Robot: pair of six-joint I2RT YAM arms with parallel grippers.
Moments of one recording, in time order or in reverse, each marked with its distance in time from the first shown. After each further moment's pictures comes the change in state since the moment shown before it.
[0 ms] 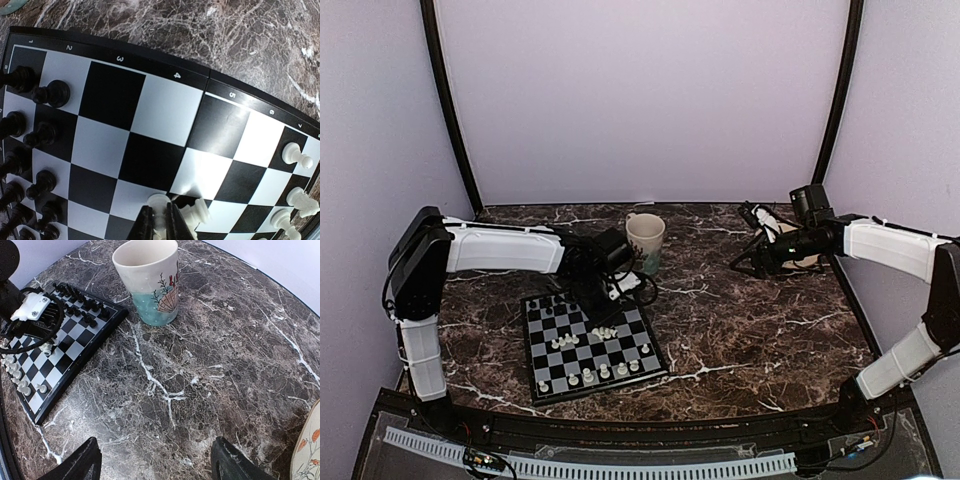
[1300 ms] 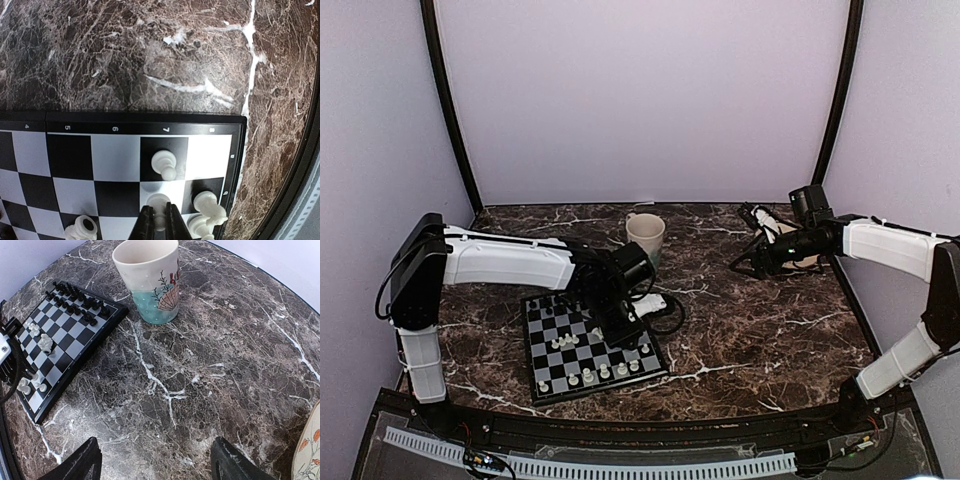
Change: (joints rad) left arm -0.138 -0.009 0.012 0.018 0.155 0.088; right arm 0.000 0.007 0.000 -0.003 -0.001 -0.003
